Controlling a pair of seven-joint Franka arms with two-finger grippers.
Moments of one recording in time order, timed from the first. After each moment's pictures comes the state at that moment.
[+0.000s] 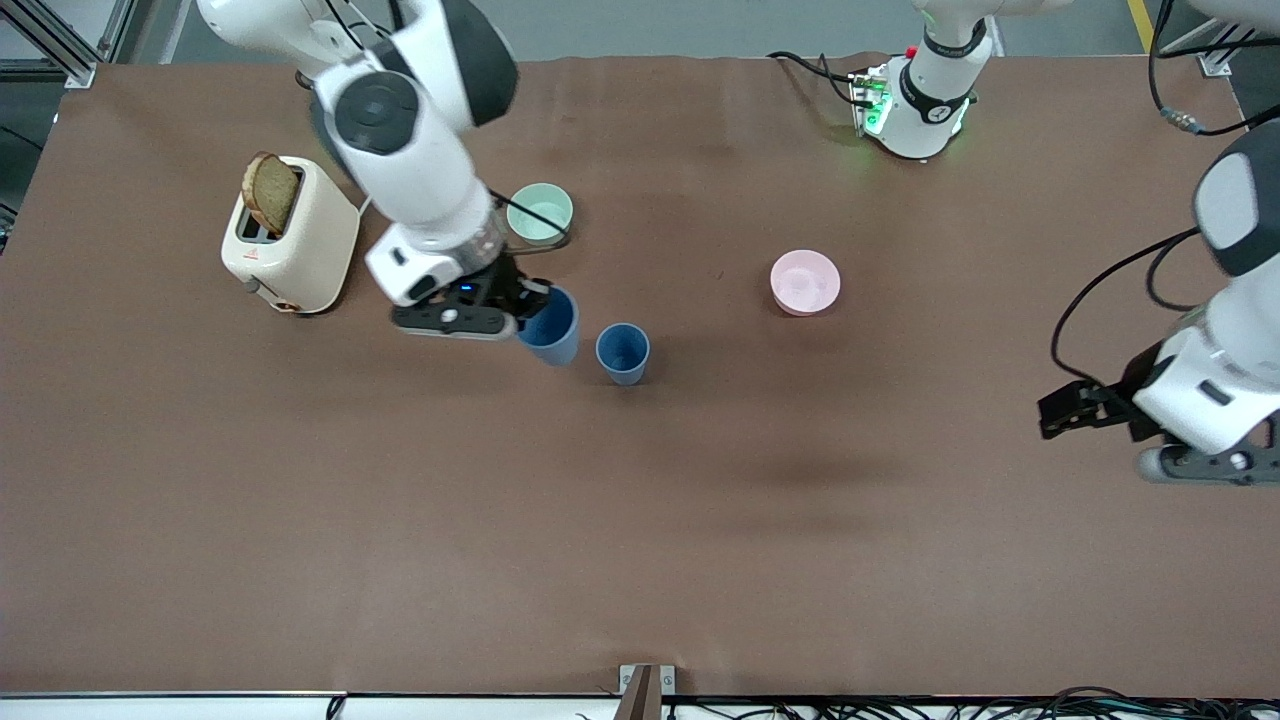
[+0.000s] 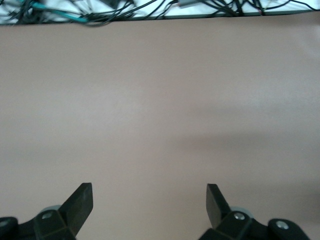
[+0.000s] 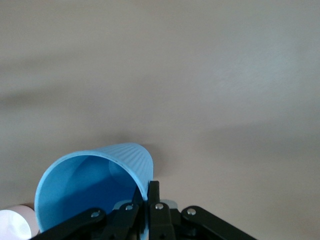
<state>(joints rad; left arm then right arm) -0.02 0.38 -0.09 -1.24 0.04 1.72 -0.08 0.69 0.25 -0.08 -1.67 0.08 2.02 0.70</state>
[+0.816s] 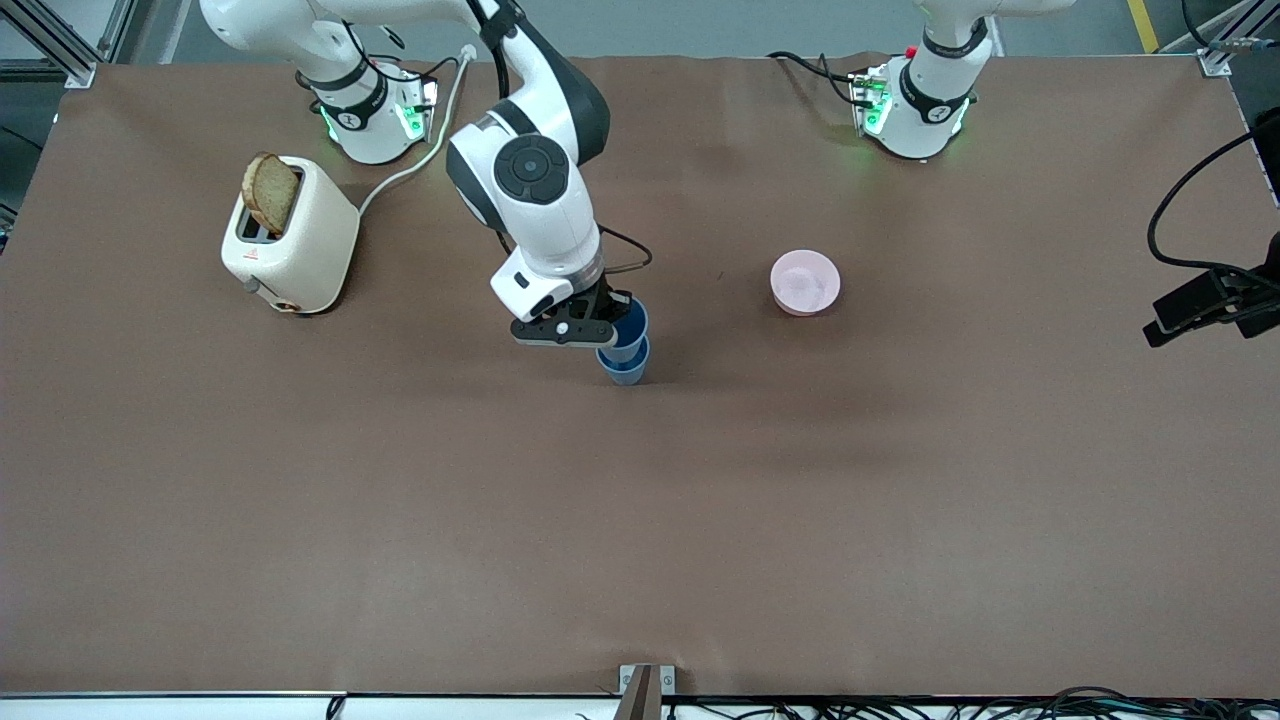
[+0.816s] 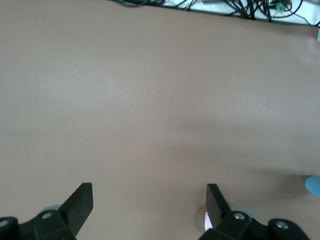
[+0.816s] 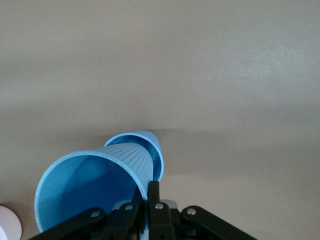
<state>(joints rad) -0.07 0.20 0.07 -1.29 -0.05 1.56 -0.09 0.79 0.42 -0.08 -1.68 0.08 2.17 0.76</state>
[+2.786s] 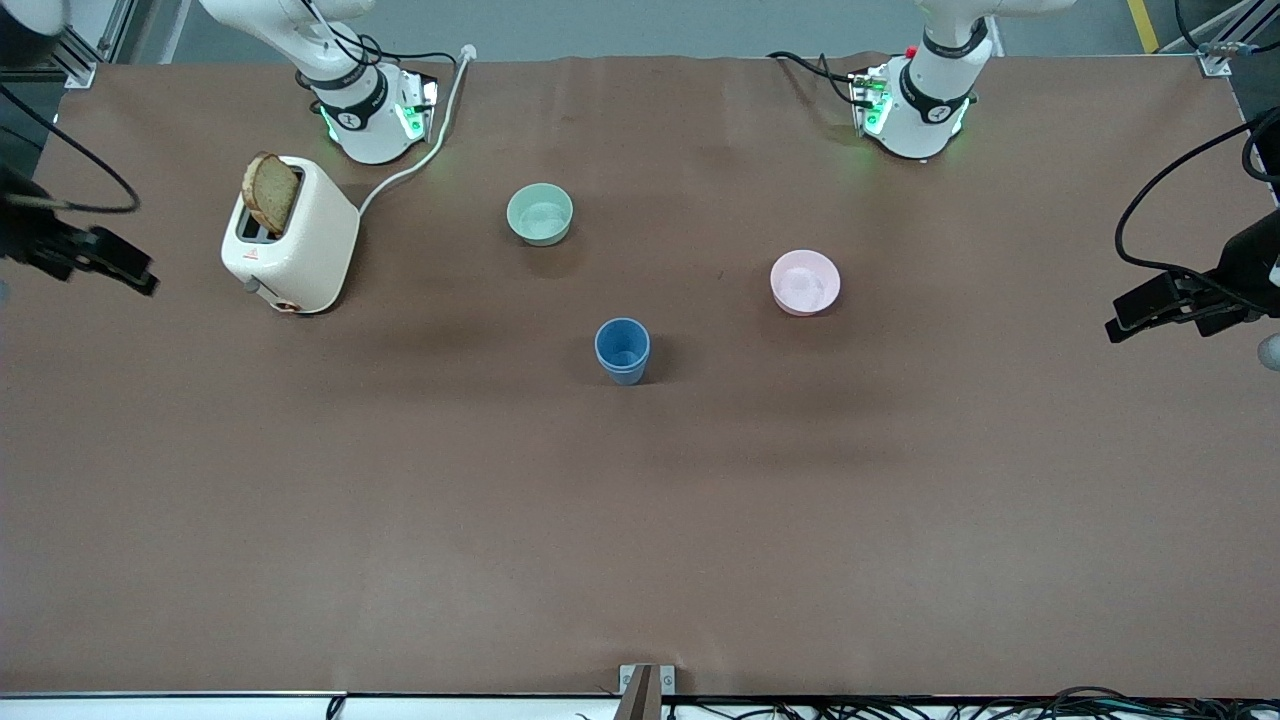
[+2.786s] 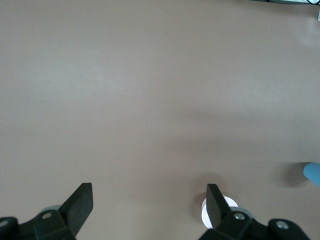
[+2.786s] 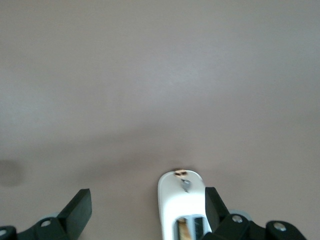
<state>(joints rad) -0.08 0.20 0.05 -1.32 -0.05 1.56 -0.10 0.07 -0.06 -0.14 -1.65 -0.04 1.60 0.09</state>
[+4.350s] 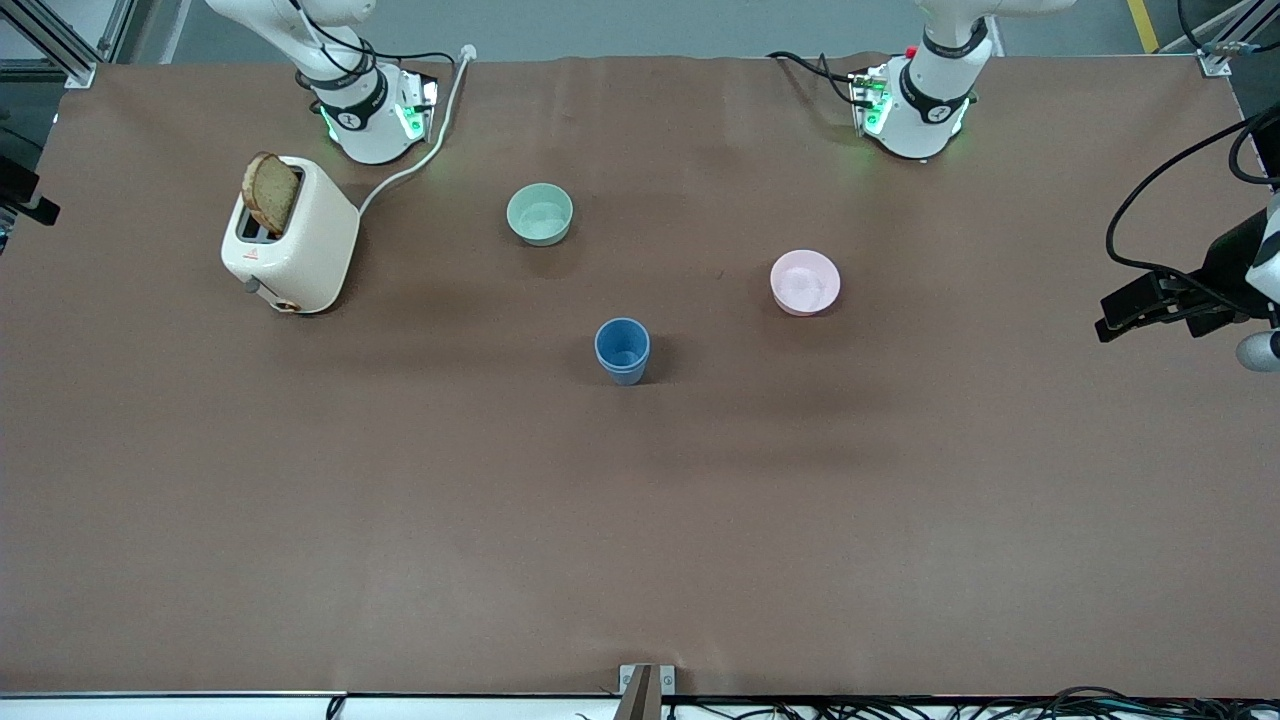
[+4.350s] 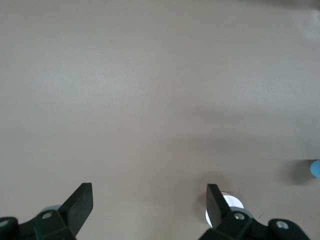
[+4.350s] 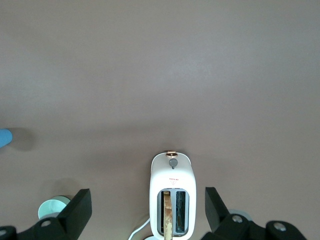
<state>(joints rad) -0.08 0.20 0.02 -1.33 -0.02 1.56 -0.10 -0.11 -0.03 -0.04 -1.44 0.03 1.39 -0.07</state>
